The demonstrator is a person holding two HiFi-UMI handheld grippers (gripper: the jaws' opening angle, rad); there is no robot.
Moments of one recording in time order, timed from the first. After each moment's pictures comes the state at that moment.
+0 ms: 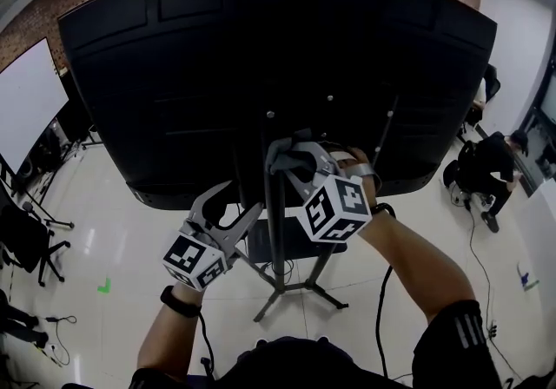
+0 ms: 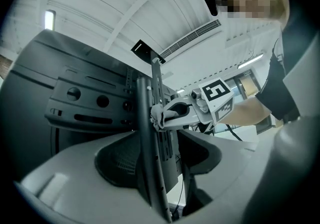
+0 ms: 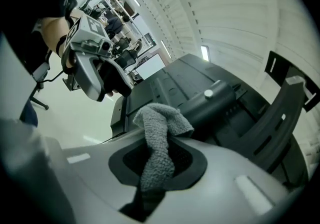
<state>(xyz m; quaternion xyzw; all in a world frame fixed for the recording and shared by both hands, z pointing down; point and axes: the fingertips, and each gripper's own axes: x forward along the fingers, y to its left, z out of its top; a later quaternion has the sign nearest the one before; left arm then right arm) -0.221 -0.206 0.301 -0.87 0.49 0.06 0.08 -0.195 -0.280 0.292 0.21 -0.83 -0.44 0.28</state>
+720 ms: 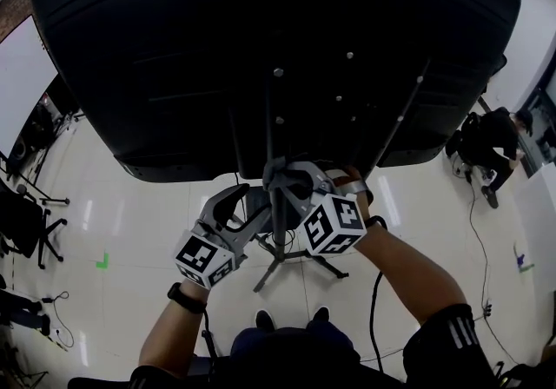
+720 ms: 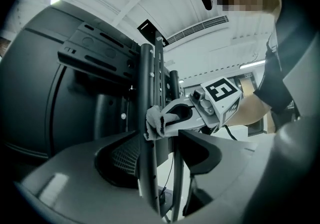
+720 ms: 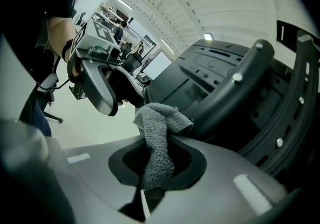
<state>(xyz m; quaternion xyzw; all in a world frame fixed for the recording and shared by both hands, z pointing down) -0.219 -0.215 0.415 -0.88 0.47 0.03 0.02 -0.207 -0.262 0.423 0.16 -0.87 -0.36 0.30</state>
